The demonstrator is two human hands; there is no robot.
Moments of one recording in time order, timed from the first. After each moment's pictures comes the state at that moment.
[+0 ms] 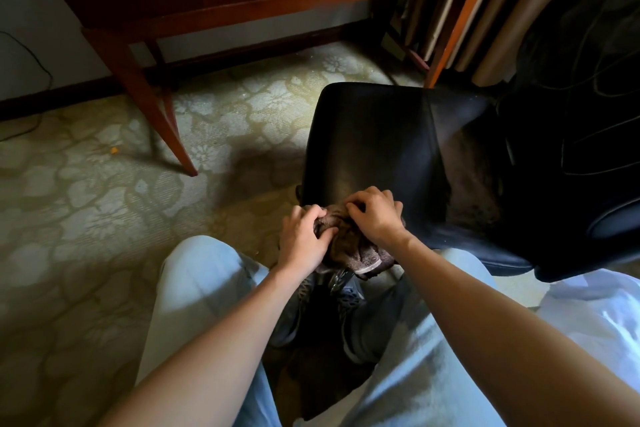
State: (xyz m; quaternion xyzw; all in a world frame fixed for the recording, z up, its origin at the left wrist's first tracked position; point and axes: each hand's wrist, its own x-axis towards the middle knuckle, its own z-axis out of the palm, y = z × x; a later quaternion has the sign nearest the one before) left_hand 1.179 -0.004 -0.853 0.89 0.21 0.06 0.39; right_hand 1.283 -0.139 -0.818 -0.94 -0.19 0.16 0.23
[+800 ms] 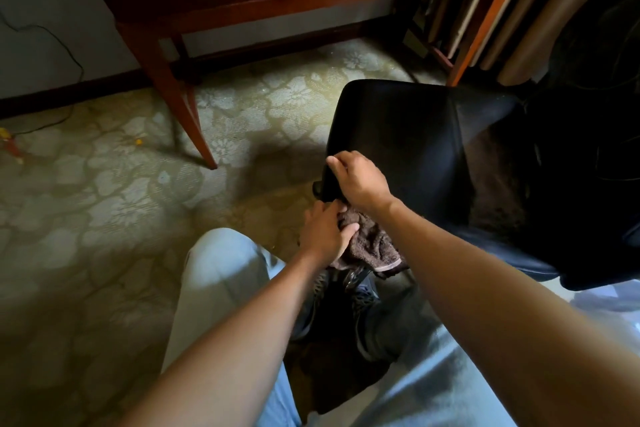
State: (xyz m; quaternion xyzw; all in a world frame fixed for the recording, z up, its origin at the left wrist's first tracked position) left_hand 1.184 0.003 -0.844 0.90 0.20 -0.04 0.38; right_hand 1.295 -0.061 -0.783 -0.91 -0.25 0.11 0.30
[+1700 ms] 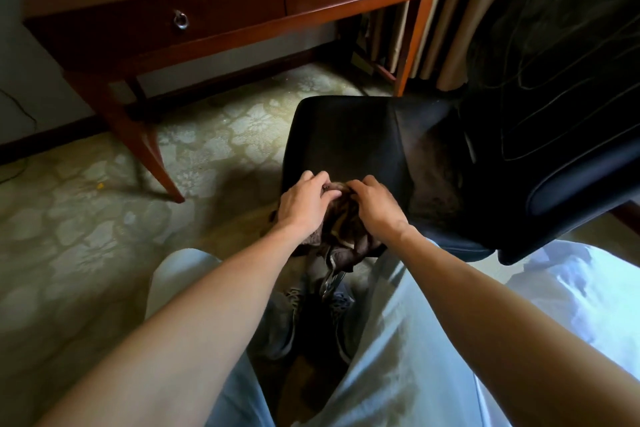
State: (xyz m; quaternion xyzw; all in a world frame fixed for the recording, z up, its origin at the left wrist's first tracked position) left_hand 1.233 -0.031 -0.774 0.96 0.09 0.05 0.26; right_hand 1.281 -0.188 -0.785 -0.94 -0.22 0.09 0.23
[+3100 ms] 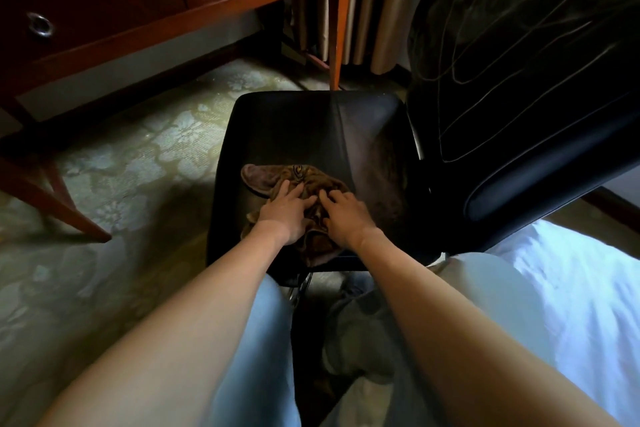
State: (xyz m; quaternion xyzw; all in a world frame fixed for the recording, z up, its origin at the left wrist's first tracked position) left_hand 1.324 -0.072 -0.813 0.96 -0.06 -0.25 0.07; right_hand 1.326 -0.222 -0.821 -0.96 -0.17 0.19 0.05
